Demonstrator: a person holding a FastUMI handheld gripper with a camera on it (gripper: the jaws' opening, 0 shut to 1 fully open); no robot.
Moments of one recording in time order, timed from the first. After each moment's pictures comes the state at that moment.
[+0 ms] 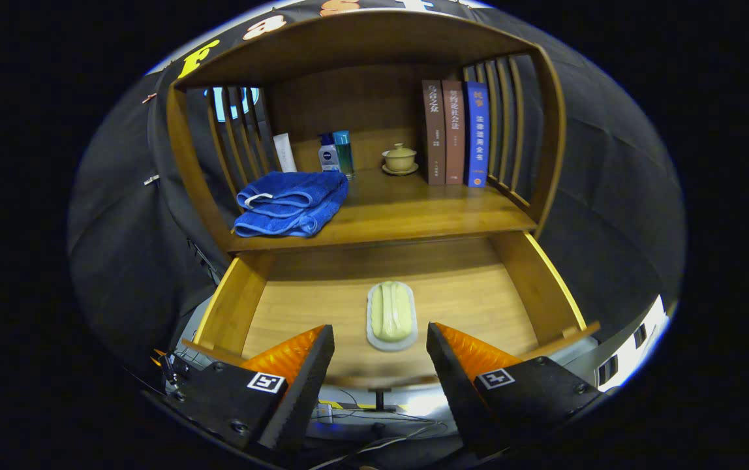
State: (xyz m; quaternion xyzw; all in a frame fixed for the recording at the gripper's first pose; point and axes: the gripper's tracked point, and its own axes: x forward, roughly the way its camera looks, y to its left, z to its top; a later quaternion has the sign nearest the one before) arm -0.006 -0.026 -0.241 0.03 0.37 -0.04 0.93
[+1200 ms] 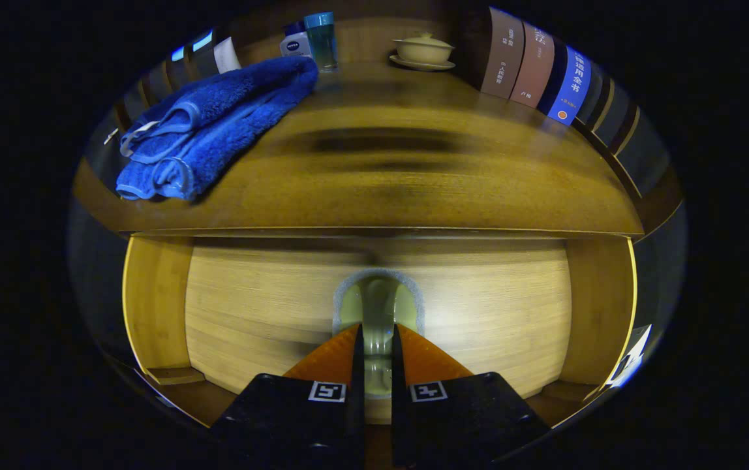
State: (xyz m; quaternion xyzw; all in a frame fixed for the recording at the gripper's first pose) arm 0.063 -0.045 -0.376 0.00 0.59 -0.04 0.80
